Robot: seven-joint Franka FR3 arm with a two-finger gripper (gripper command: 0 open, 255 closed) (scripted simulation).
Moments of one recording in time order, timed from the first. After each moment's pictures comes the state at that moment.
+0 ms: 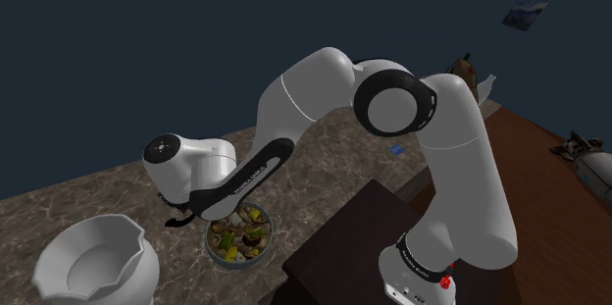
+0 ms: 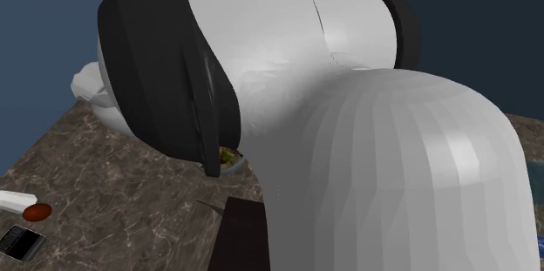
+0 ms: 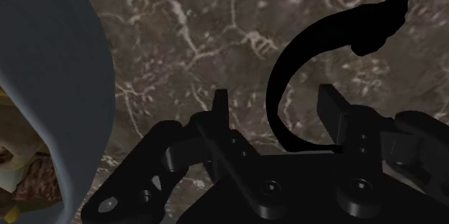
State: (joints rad) arm 0.36 0.77 0.29 -1.75 -0.63 2.38 2.01
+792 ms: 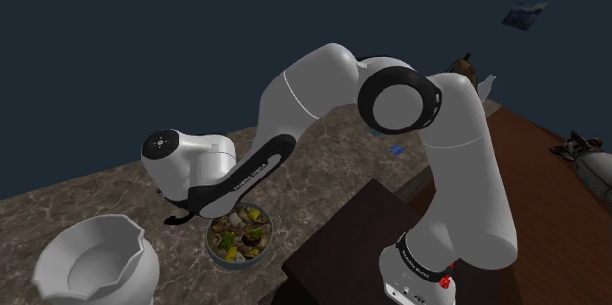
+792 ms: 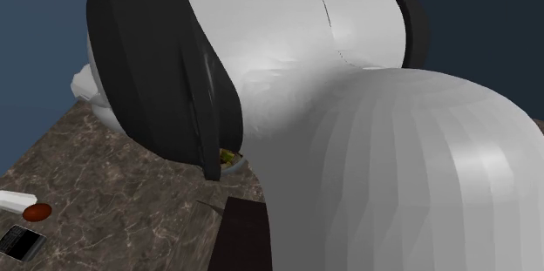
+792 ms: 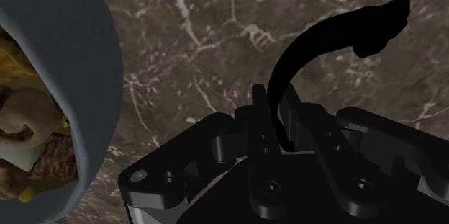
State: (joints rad) arm 0.36 0.75 0.30 -1.76 -0.62 2.36 2.00
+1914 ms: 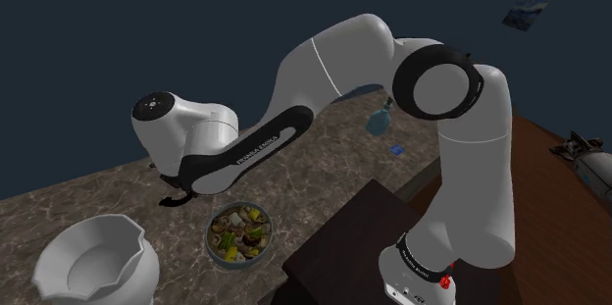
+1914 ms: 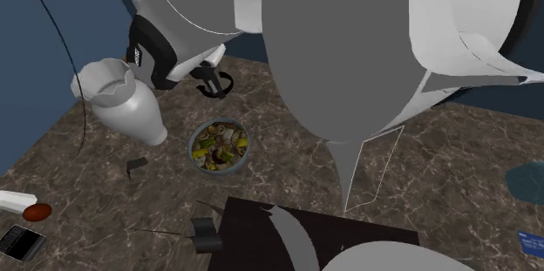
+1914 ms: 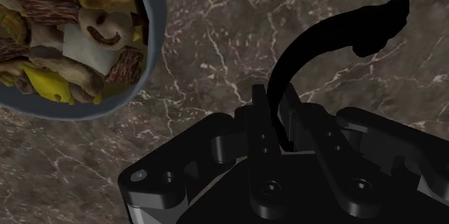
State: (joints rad) arm 0.31 0.58 0.36 -1.79 -0.53 2.24 1.92
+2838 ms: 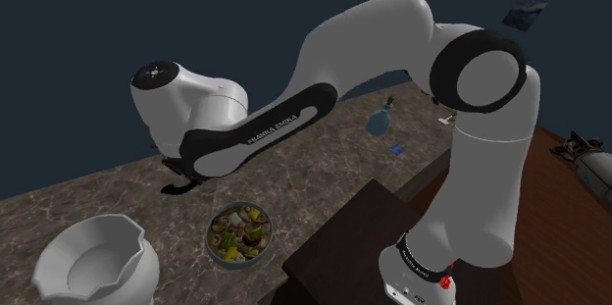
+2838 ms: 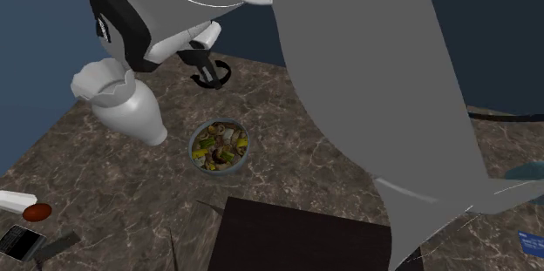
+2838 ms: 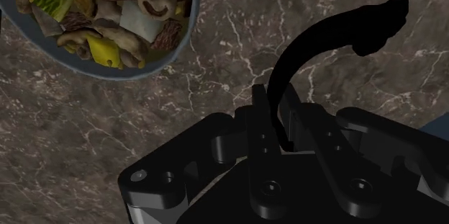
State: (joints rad) arm 0.28 0.43 0.40 -1.85 -0.46 2.16 1.88
